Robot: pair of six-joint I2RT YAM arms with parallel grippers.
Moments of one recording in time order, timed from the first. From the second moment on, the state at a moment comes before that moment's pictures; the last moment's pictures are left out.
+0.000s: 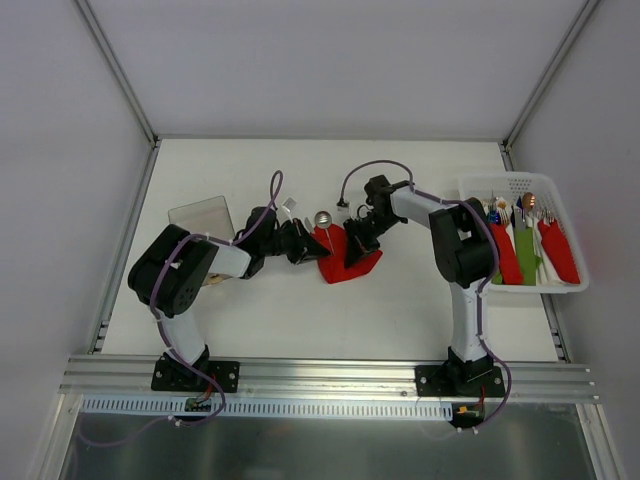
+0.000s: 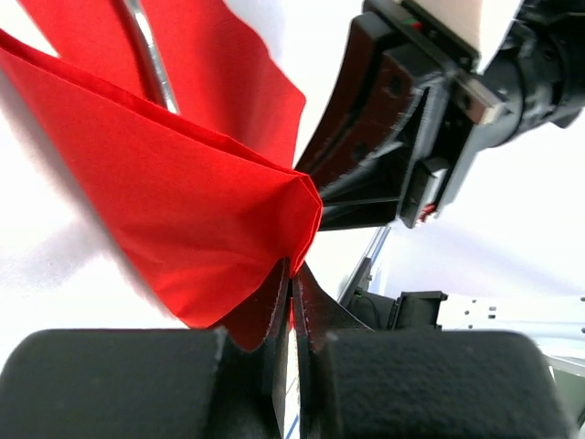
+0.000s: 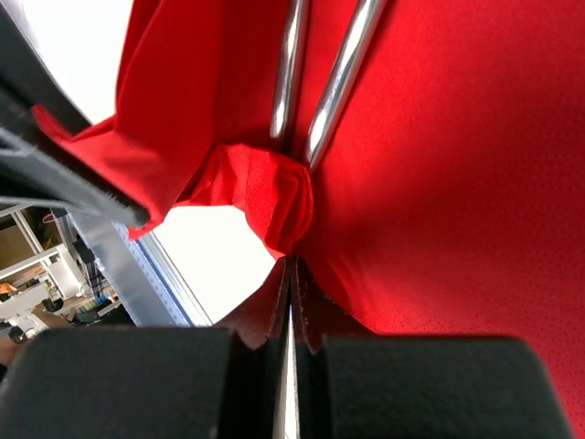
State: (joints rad) left arm -0.48 1.79 0.68 0.65 0.63 -1.09; right arm 0.43 2.13 1.47 -0.85 -0.79 -0.14
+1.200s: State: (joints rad) left arm -0.55 2.05 0.96 0.53 0.62 -1.09; right arm 0.44 2.19 1.50 -0.85 -0.77 -0.08
